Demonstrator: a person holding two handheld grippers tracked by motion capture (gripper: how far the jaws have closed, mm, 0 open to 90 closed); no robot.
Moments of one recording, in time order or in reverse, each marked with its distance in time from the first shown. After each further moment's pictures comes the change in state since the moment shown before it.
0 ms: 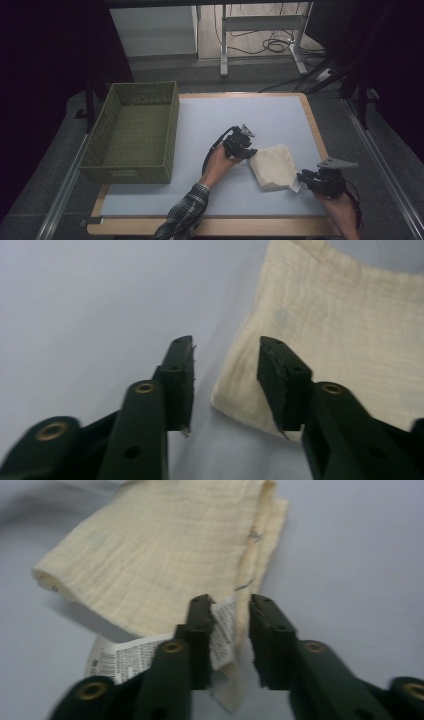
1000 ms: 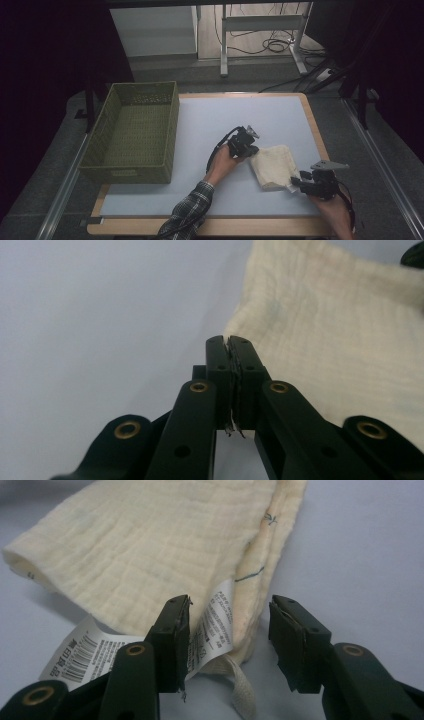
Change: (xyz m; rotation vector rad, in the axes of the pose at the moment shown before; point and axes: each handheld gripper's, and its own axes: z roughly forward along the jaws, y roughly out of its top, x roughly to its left) left arm -0.006 0.011 0.012 0.031 -0.045 0.061; right arm 0.004 -0.009 0.021 0.035 0.013 0.013
